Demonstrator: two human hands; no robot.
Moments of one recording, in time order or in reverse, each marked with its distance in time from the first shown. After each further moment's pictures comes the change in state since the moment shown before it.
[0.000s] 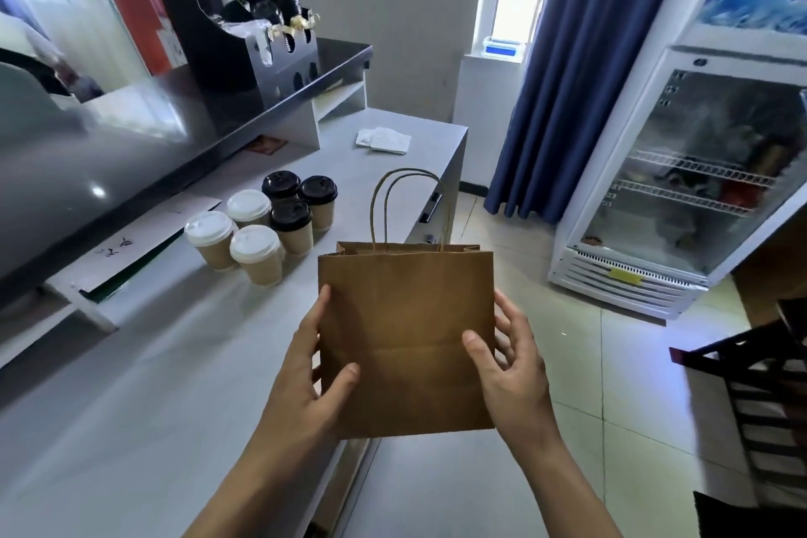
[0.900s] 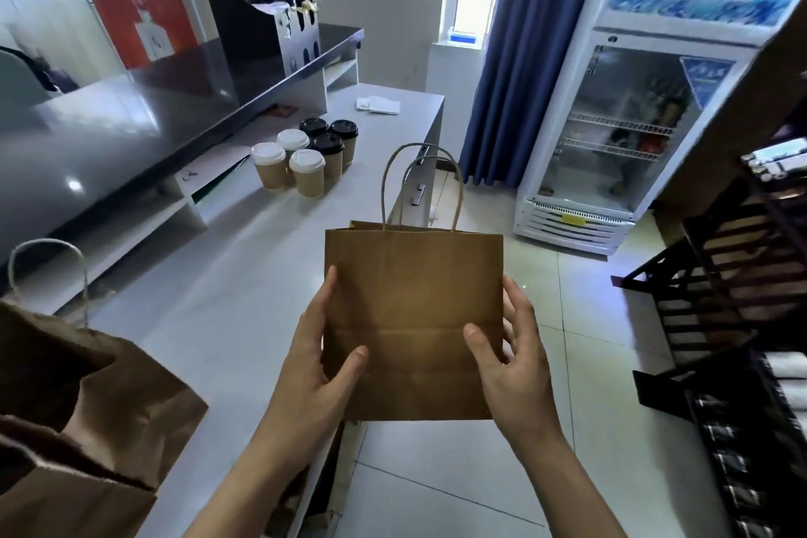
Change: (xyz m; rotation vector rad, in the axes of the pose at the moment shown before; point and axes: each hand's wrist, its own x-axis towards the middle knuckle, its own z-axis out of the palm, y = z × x) left_hand -0.298 -0.011 -0.130 -0.015 -0.105 0.140; right_hand -0.357 -0.024 0.043 -0.096 0.144 -0.085
